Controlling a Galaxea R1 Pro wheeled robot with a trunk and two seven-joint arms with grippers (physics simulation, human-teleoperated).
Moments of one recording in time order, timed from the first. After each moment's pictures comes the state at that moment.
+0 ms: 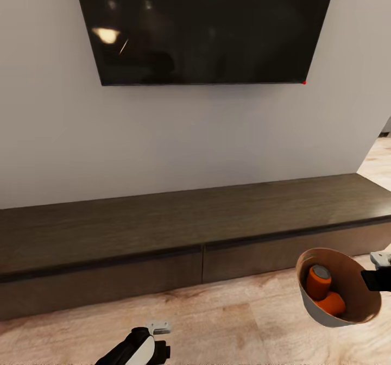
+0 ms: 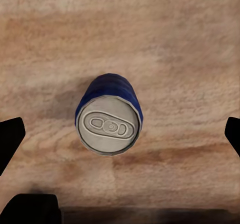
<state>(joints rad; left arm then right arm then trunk) -0.43 -0.03 -0.62 -0.59 0.81 0.54 0.44 -0.49 -0.58 -0.20 -1.10 0.27 1.04 0.48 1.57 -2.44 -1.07</state>
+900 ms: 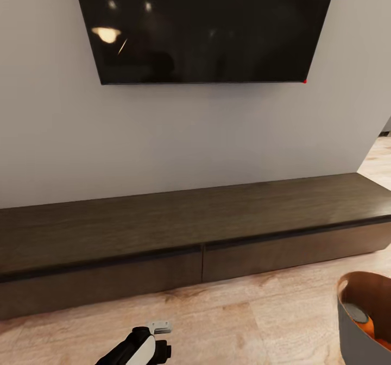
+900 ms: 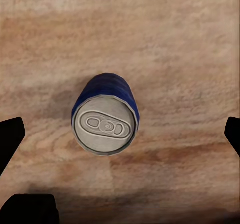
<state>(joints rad) -0.43 -0.03 -0.62 -0.60 0.81 0.54 0.44 -0.49 -1.05 0.16 -1.06 0.24 1.05 1.12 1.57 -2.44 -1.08</state>
